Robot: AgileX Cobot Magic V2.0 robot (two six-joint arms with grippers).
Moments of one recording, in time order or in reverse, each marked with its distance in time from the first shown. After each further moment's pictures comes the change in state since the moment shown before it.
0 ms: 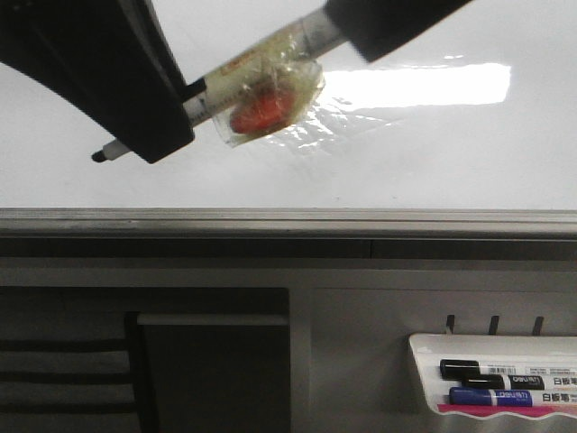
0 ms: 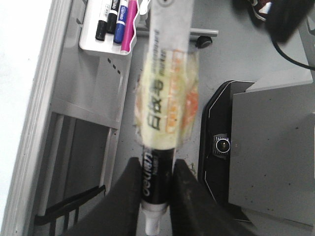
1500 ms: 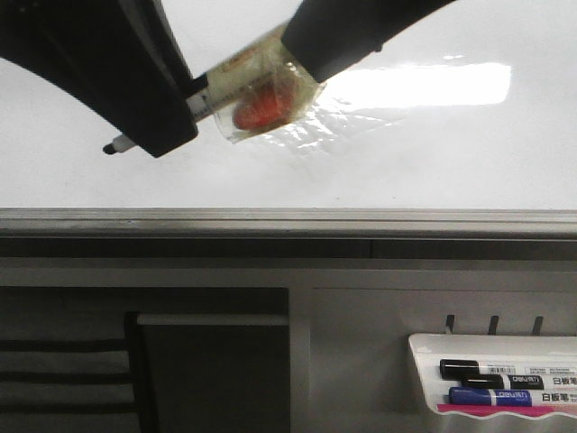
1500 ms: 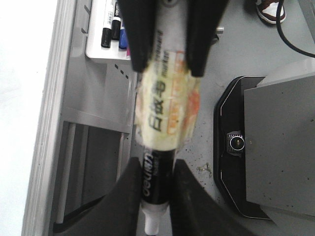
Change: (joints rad) left arm 0.000 0.000 0.000 0.004 -0.020 0.065; right arm 0.009 0.047 0.000 0.068 -0.001 -0.047
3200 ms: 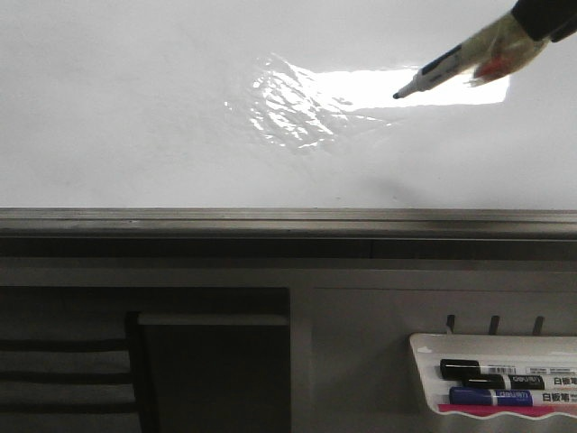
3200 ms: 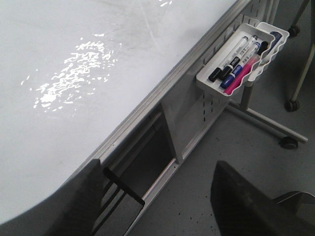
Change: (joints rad) left arm 0.221 -0.512 0.316 0.036 -0.230 -0.361; right arm -0.261 -0.166 0.038 -0.356 -0.056 0.741
